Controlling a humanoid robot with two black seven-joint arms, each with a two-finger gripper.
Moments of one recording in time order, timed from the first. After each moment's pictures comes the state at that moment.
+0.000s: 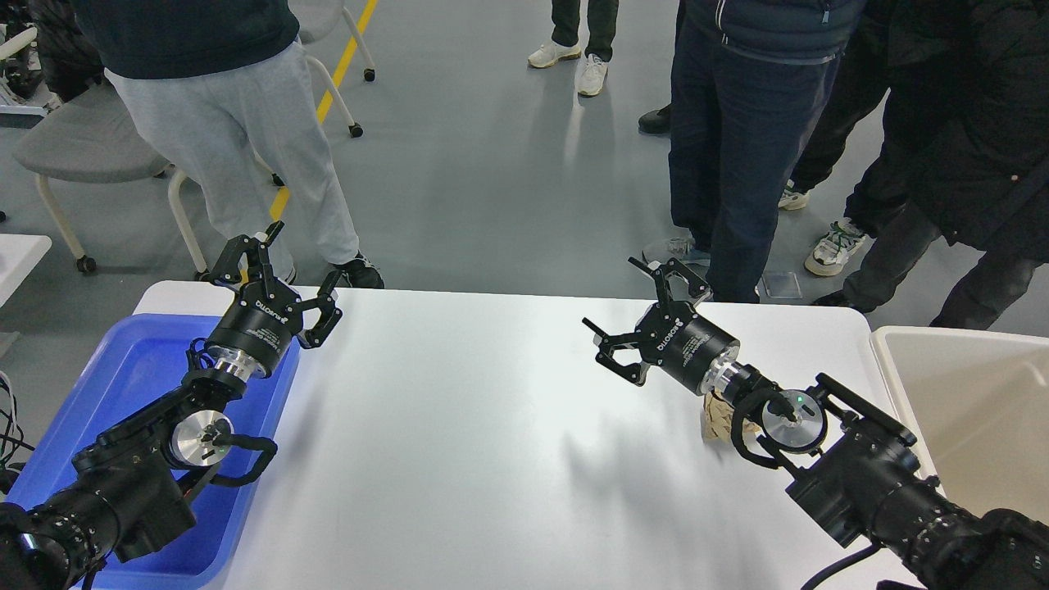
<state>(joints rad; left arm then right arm) -0.64 0.30 -0.66 -0.46 0.07 -0.60 -0.60 0.70 -0.05 0.77 0.53 0.14 0.54 -0.09</state>
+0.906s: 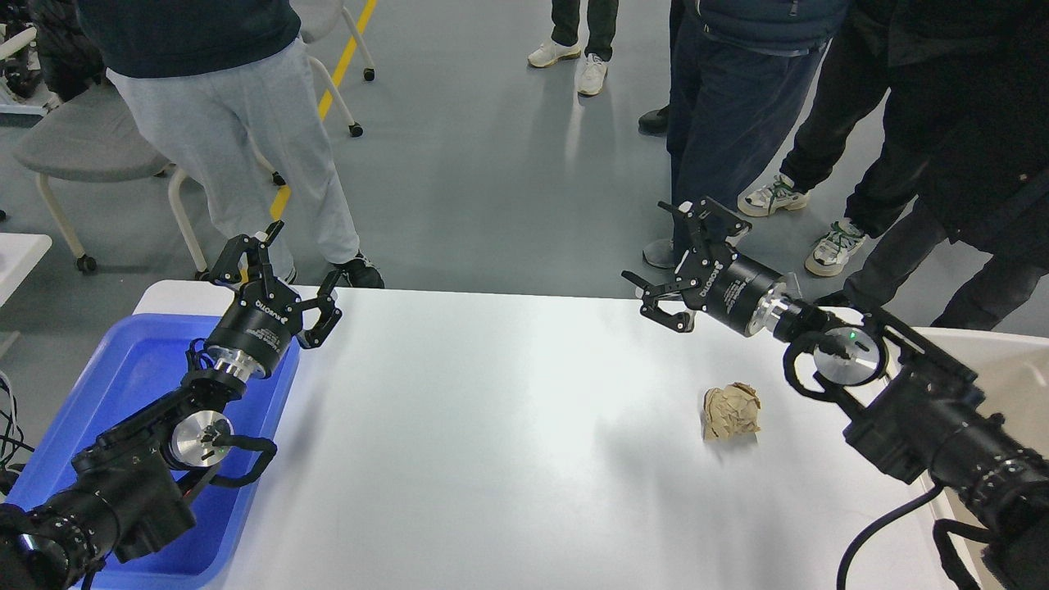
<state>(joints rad) -0.64 0.30 -0.66 -0.46 0.07 -0.60 -0.60 0.85 -0.22 0.74 0.57 -0.03 0.55 -0.09</state>
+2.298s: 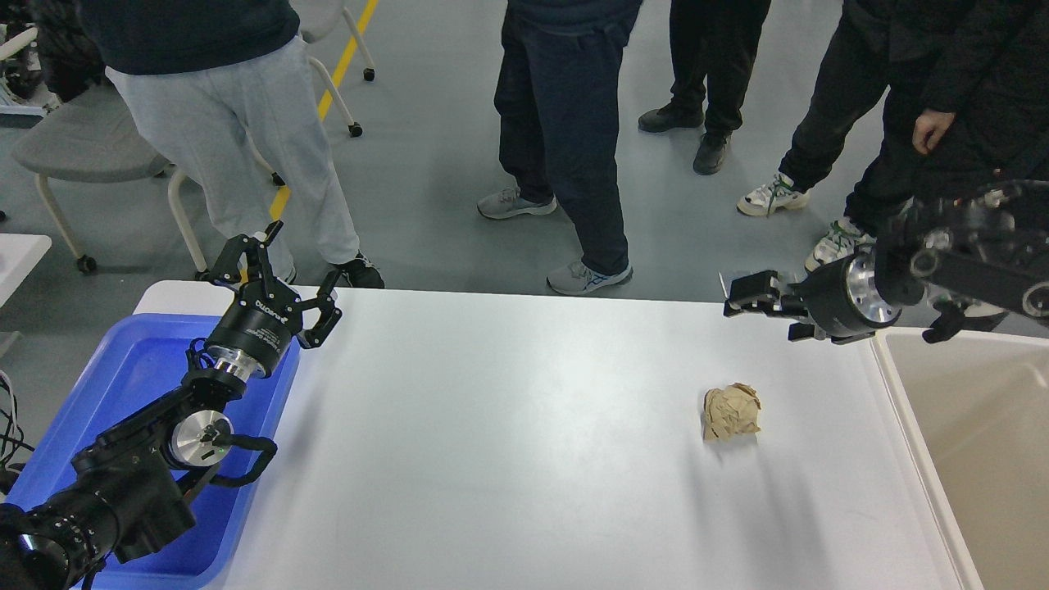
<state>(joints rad) -0.64 0.30 -0.66 -0.46 0.07 -0.60 -0.60 1.37 -0.57 -0.38 0.96 -0.64 0.39 -0.09</state>
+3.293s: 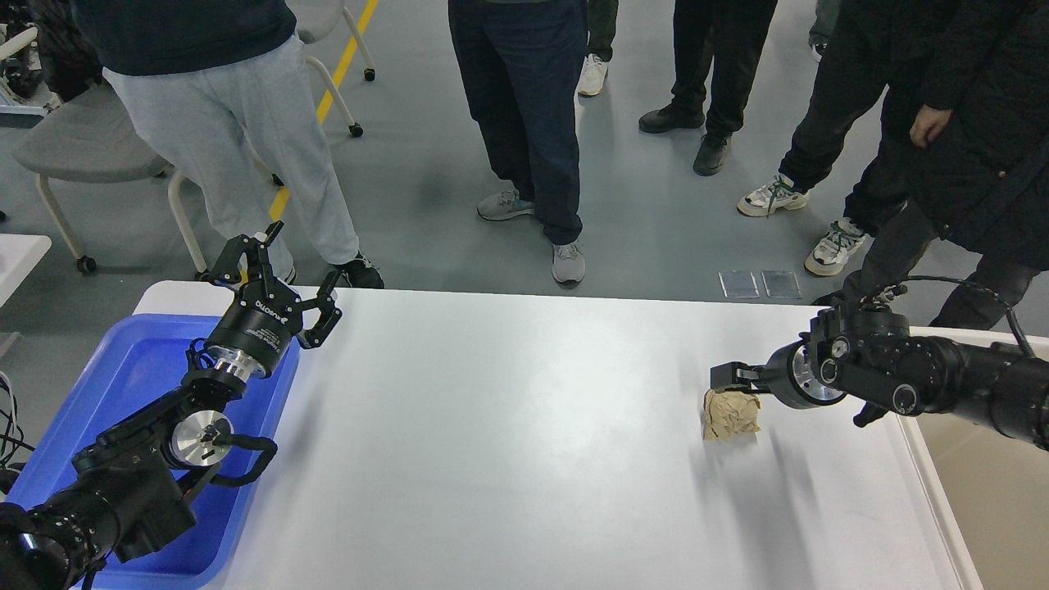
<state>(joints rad) -0.64 0.30 -0.66 -0.46 0.07 -0.60 -0.60 1.15 -0.35 -0.42 0.71 -0.80 0.28 -0.08</state>
